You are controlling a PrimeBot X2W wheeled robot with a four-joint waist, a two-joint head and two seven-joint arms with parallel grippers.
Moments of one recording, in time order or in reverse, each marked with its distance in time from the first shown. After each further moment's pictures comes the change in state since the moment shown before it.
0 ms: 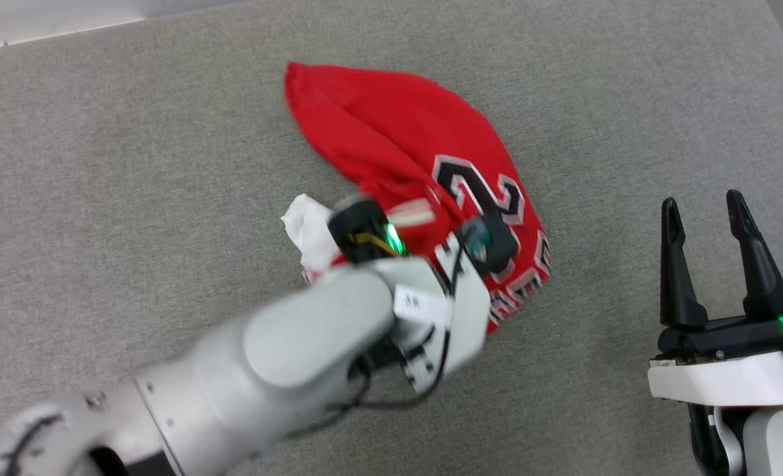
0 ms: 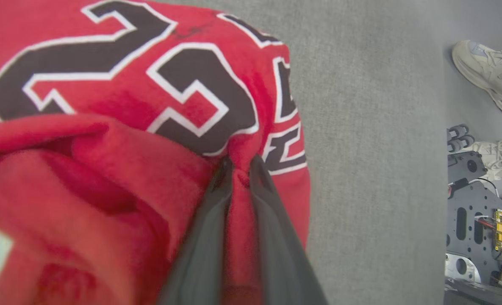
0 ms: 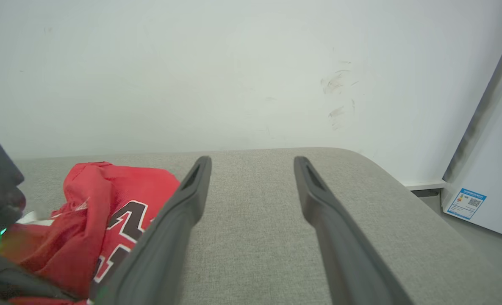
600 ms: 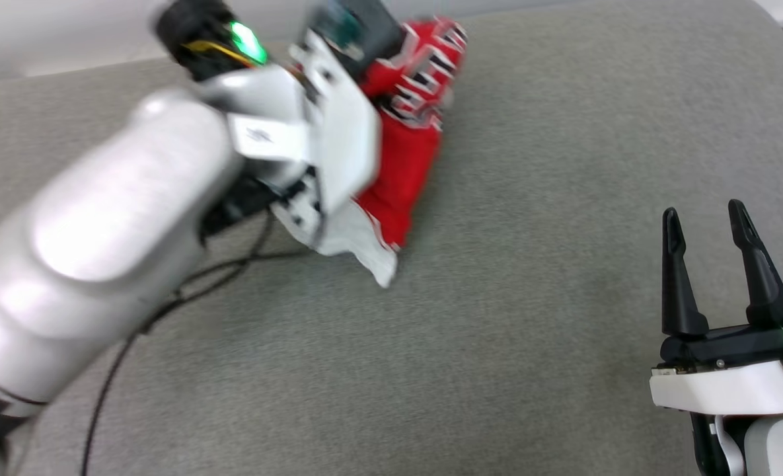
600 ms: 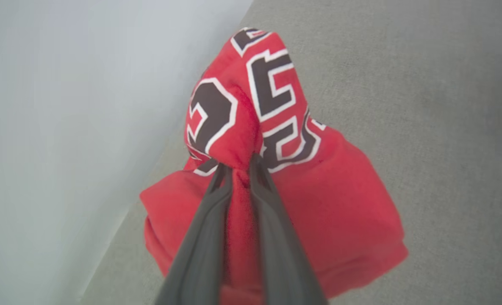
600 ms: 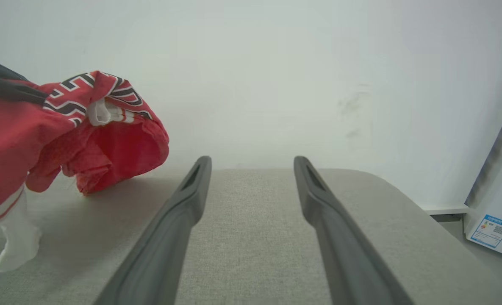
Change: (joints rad) left arm -0.178 0.264 0.277 -0.196 0.055 0.000 0.131; right arm 0.025 0.000 -0.008 -0.010 -0.034 0.000 0.000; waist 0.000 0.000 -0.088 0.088
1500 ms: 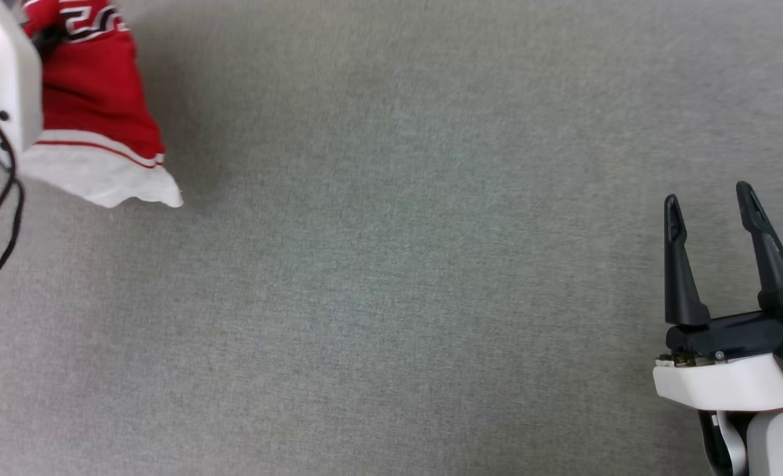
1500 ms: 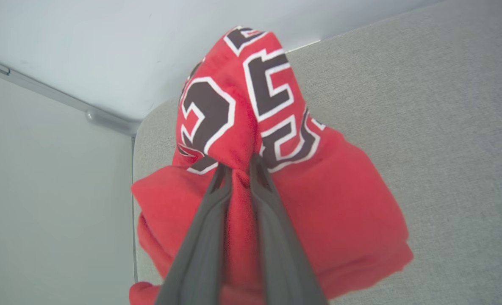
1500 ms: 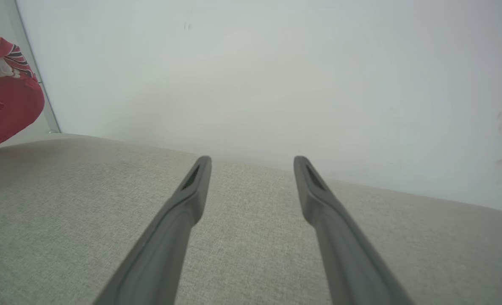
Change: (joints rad) left arm 0.116 0.276 0.340 0.257 -0.082 0.000 -0.001; right arm -0.022 -0.006 -0.004 -0.038 -0.127 0.000 0.000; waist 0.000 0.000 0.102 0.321
